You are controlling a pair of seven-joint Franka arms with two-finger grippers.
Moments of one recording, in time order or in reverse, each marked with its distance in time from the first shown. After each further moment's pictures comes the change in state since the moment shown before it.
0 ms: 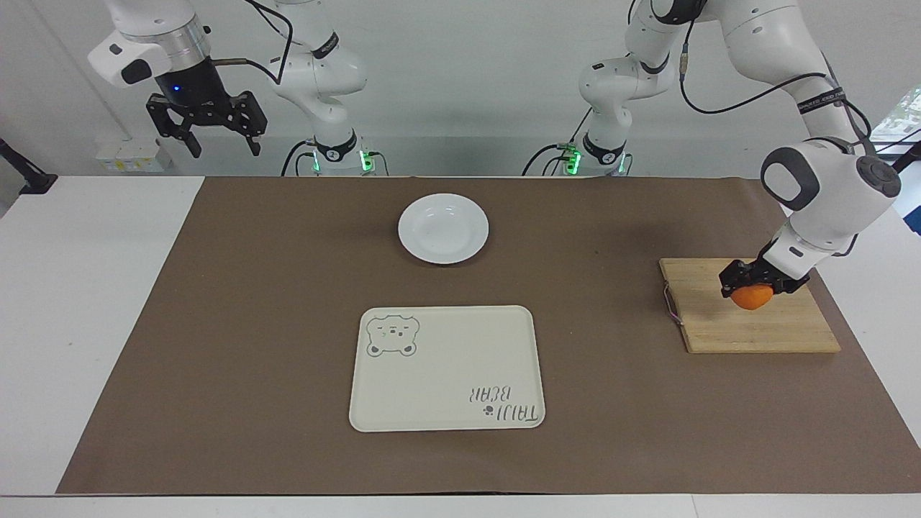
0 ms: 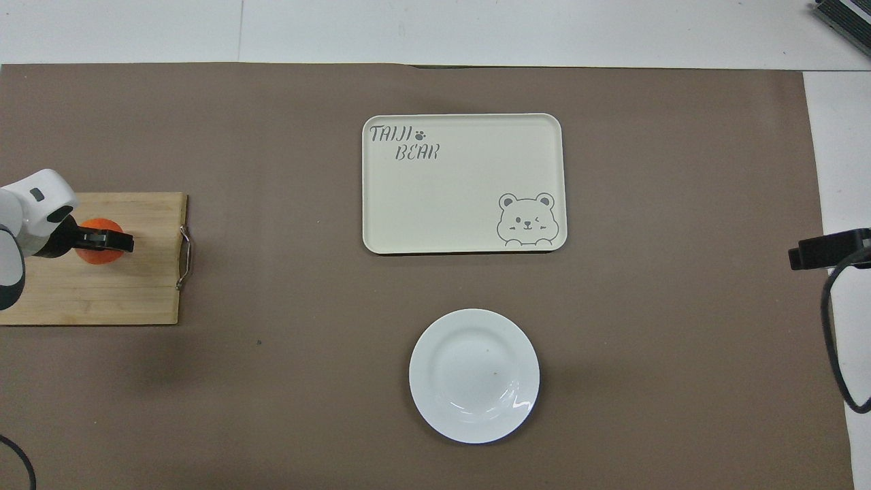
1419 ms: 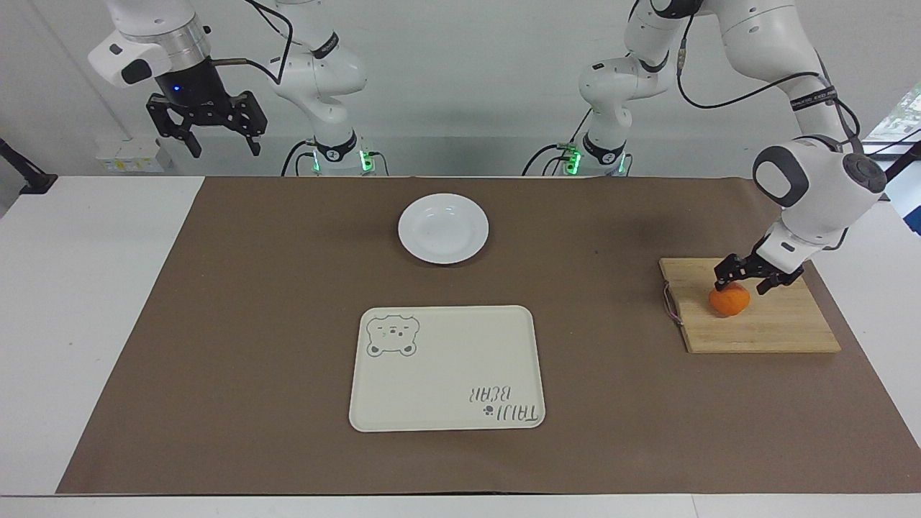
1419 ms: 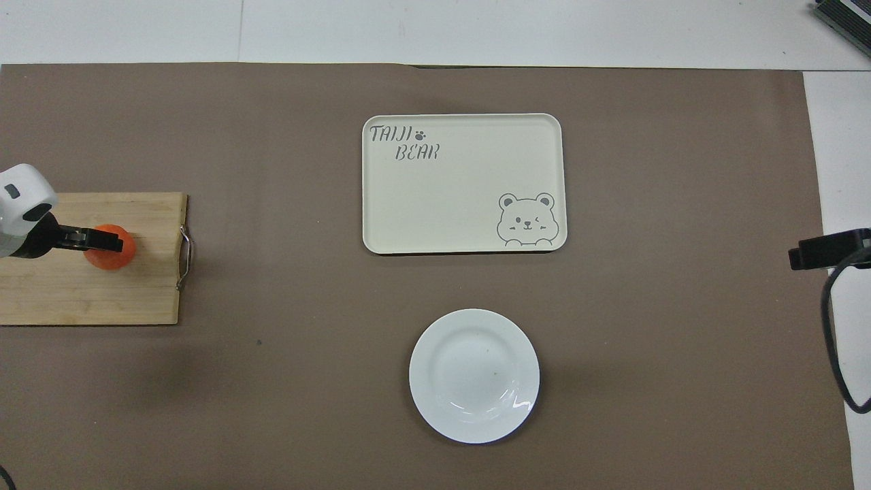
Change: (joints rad) left arm 0.004 -0.010 0.020 -0.163 0.004 0.158 0.000; right arm 0.000 0.000 0.000 0.000 0.000 0.000 0.000
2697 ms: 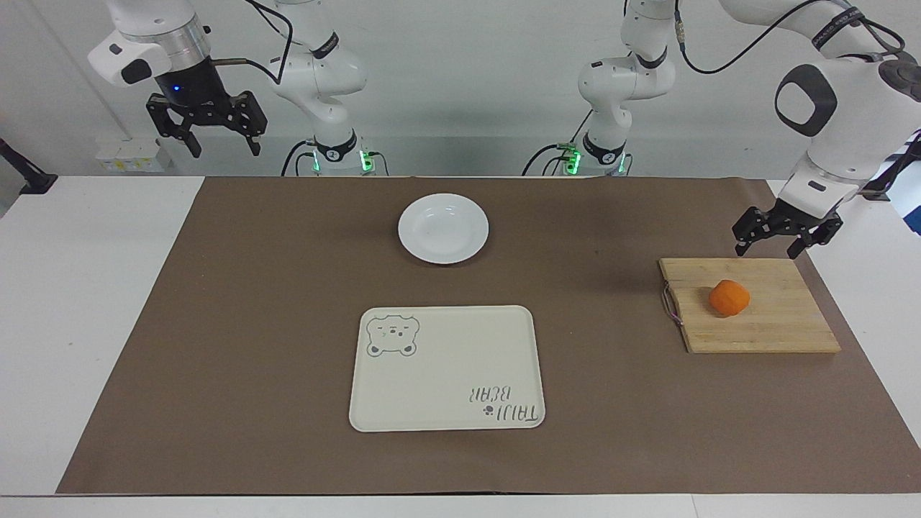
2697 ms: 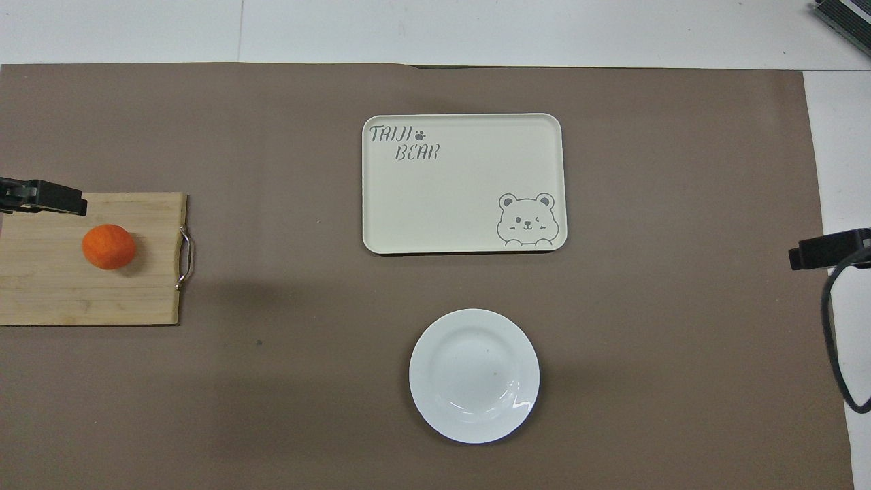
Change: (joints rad) left arm -0.087 -0.146 0.001 0.199 0.094 -0.275 -0.091; right arm 0.000 0.000 0.000 0.000 0.000 0.000 0.000
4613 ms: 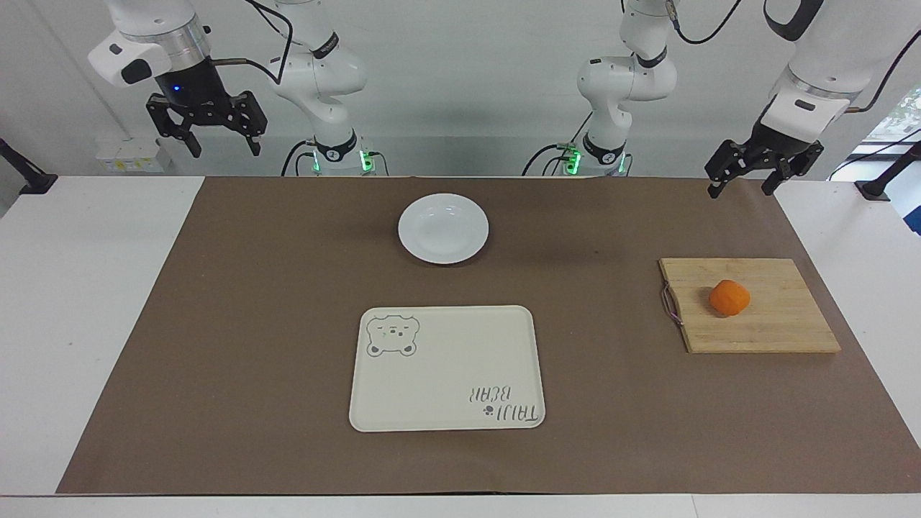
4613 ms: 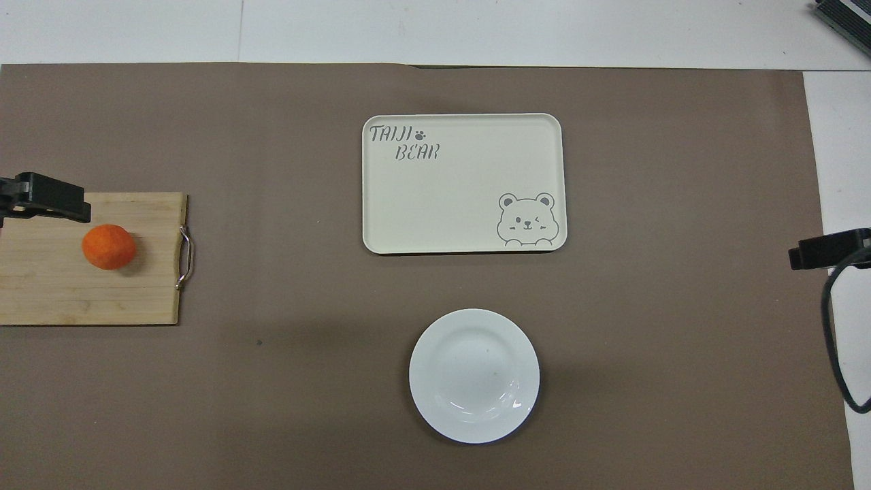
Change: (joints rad) left arm -0.163 -0.053 -0.014 0.303 0.000 -0.424 -0.353; right arm 0.000 0.000 0.000 0.000 0.000 0.000 0.000
